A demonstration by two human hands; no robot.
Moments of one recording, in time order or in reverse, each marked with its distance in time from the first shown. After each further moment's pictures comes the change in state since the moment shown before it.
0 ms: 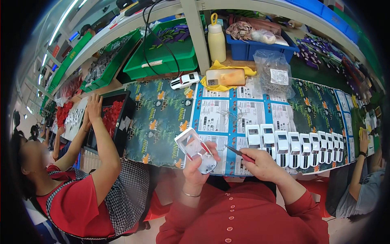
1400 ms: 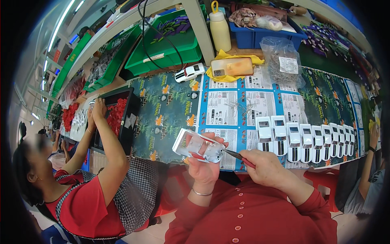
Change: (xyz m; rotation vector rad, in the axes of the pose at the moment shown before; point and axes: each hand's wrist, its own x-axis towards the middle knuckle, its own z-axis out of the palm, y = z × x) left_hand 0.000 -0.006 0.004 0.032 0.049 0.209; right_hand -0.002 -0.011 0.025 -0.264 0.127 -0.257
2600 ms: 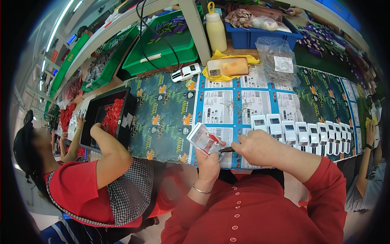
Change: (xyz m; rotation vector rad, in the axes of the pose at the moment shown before) left_hand -0.008 -0.021 -0.005 0.393 0.217 -0.161; right_hand 0.046 0.008 -0.027 -0.613 -0.297 -0.405
